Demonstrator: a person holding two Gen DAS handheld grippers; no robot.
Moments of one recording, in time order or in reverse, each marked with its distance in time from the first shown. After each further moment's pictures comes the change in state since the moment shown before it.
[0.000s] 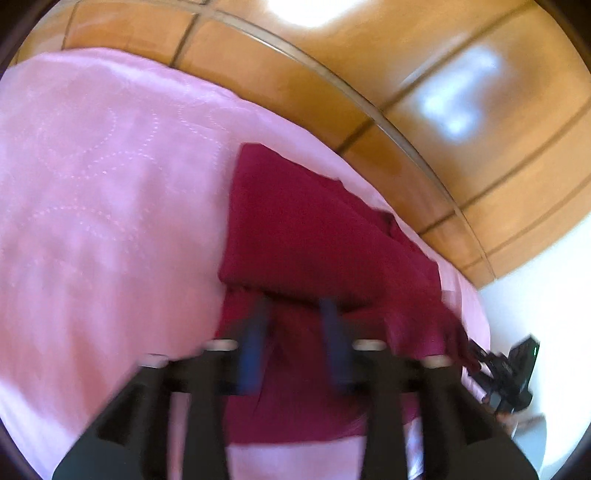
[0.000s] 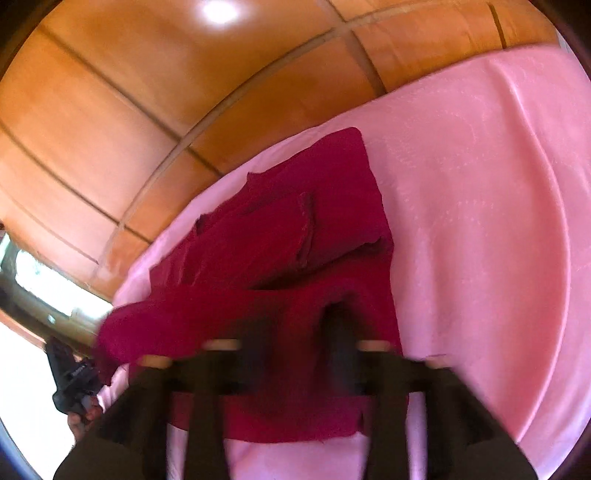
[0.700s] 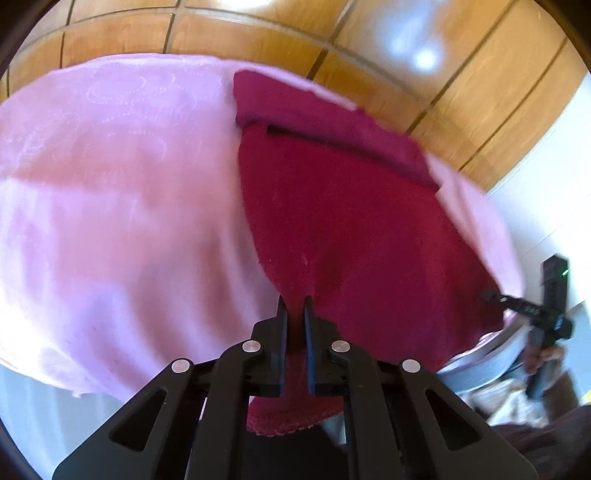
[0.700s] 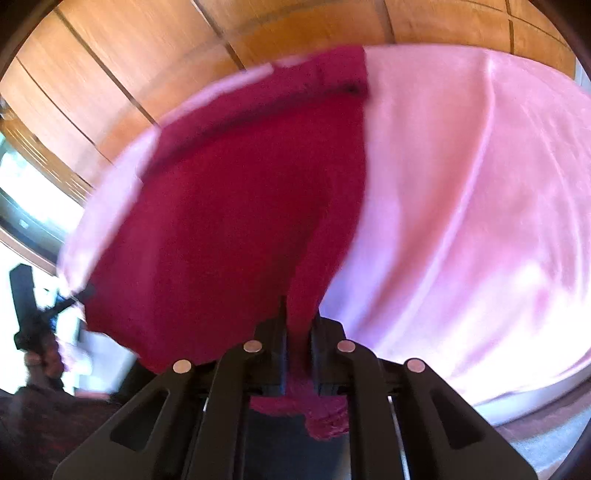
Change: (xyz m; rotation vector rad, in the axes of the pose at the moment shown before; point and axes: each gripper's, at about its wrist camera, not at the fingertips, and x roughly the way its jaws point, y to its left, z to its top) left arm -0.089 0.001 -0.163 0.257 0.106 0.033; right arm -0.075 0.020 -0.142 -0.253 0.172 -0.063
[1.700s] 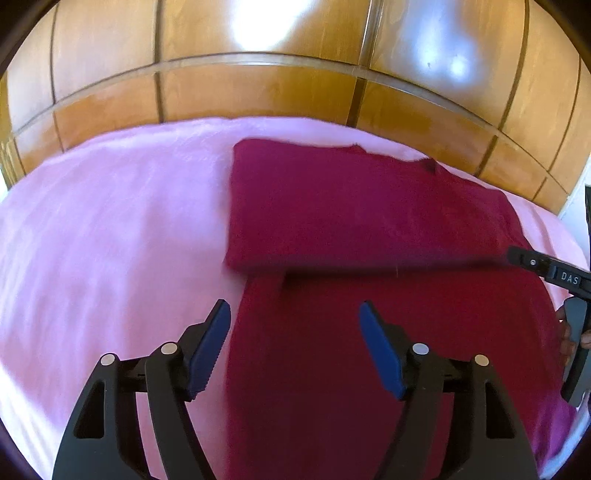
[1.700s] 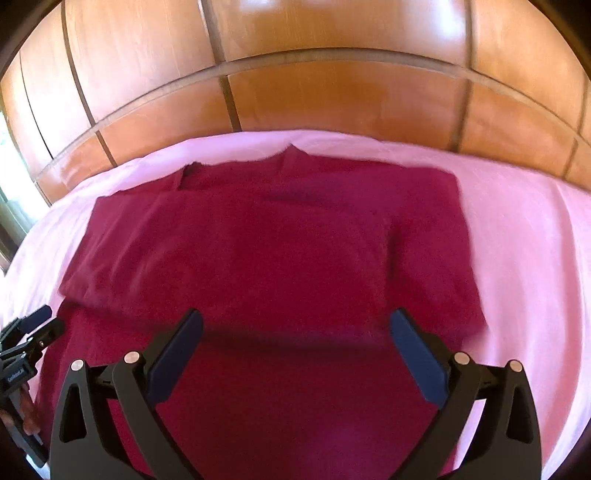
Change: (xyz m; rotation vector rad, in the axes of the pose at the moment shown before) left arm 0.110 -0.012 0.124 0.111 -0.144 0.324; right arm 0.147 0.030 0.161 -0.175 -0.115 -0.240
